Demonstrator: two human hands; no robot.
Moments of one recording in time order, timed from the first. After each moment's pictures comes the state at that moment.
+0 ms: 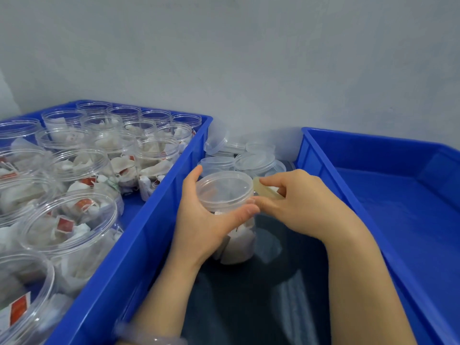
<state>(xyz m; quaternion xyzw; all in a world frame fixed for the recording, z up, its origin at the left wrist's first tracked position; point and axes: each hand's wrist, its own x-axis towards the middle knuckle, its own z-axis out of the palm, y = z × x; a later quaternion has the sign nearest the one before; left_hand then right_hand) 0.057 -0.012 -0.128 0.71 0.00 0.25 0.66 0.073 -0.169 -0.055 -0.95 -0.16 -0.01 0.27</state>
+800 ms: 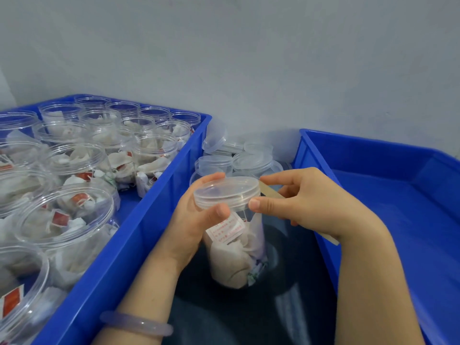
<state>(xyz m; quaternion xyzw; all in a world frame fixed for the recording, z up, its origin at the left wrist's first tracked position) 0.053 0.001 -0.129 0.60 -0.10 0.07 0.79 0.065 -0.180 -0.044 -0.91 -0.15 0.06 0.38</state>
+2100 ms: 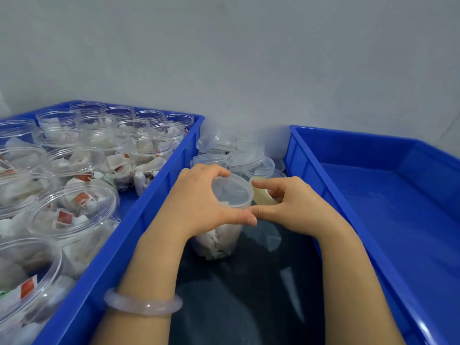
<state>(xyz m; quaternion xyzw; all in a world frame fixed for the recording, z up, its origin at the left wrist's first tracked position) 0.050 -0.001 -0.089 0.92 -0.06 0.11 0.37 0.073 -0.190 -0.082 -0.92 -0.17 0.01 0.36</state>
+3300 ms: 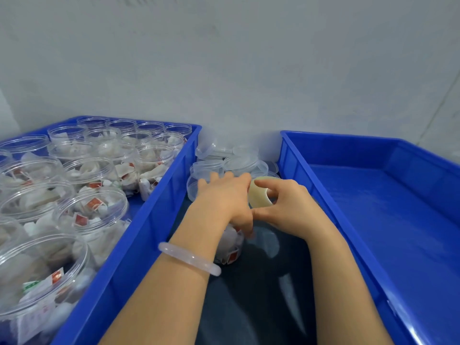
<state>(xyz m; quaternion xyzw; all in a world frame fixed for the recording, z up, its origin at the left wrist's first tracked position) 0.054 -0.046 -0.057 0.99 -0.10 -0.05 0.08 0.042 -0.187 -0.076 -0.92 -0.17 -0.09 0.34</state>
